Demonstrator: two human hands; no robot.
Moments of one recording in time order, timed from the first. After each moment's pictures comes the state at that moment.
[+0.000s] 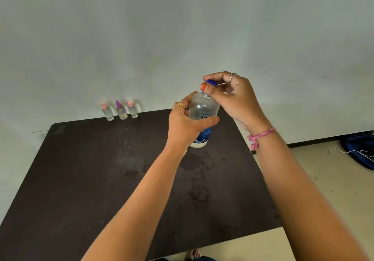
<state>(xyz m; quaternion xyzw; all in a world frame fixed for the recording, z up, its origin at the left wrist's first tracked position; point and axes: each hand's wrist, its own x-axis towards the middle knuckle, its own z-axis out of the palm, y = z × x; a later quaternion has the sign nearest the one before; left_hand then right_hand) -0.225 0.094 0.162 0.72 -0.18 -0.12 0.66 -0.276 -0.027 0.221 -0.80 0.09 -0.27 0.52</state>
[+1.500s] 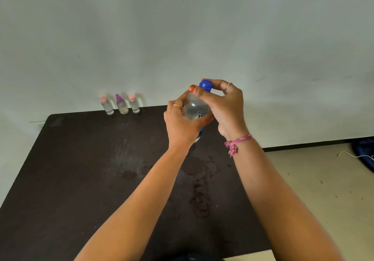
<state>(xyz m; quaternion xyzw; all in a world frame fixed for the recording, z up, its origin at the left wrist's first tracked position) -0.173 0.068 0.126 0.74 -0.11 -0.03 0.66 -0.203 -0.018 0.180 -0.67 0.22 -0.29 0.65</state>
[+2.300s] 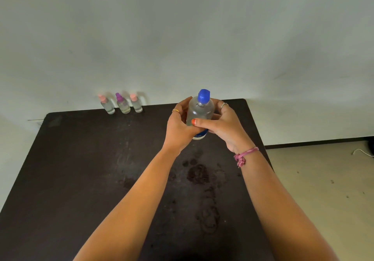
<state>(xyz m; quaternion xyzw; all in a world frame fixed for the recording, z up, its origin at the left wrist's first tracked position) -0.099 0.068 0.079 0.73 -0.13 -0.15 0.65 -0.152 -0.061 0.102 -0.71 0.20 -0.06 0.67</state>
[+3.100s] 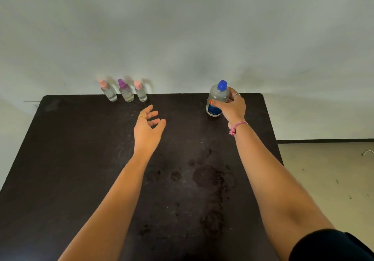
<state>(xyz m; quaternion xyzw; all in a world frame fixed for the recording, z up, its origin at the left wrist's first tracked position) -0.037 0.135 0.021 0.82 0.05 -0.10 0.56 -0.038 -0.117 -0.010 -0.73 0.34 -0.15 0.57</state>
